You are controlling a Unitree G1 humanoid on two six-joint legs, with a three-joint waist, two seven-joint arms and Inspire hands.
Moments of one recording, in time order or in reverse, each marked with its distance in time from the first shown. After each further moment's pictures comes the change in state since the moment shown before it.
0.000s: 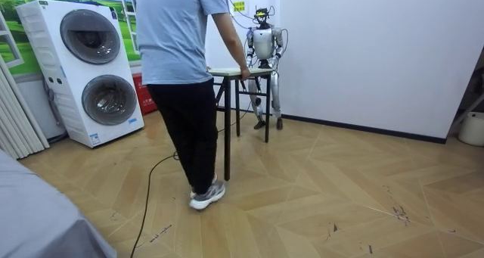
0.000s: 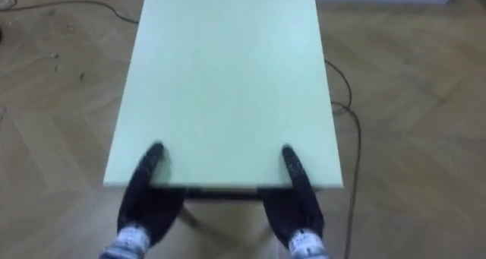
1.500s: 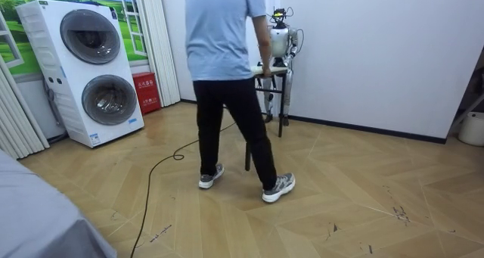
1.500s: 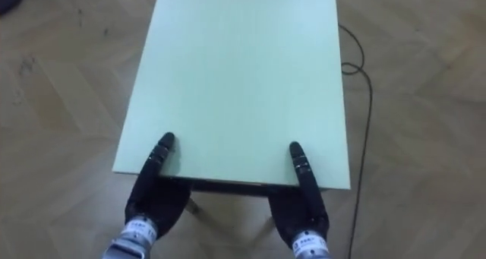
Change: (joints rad) left arm -0.051 0.019 -0.012 0.056 0.061 0.001 -0.027; right arm 0.001 0.020 -0.001 0.025 0.017 -0.034 0.002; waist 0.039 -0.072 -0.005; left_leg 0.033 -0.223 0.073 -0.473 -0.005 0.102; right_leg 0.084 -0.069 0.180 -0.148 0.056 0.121
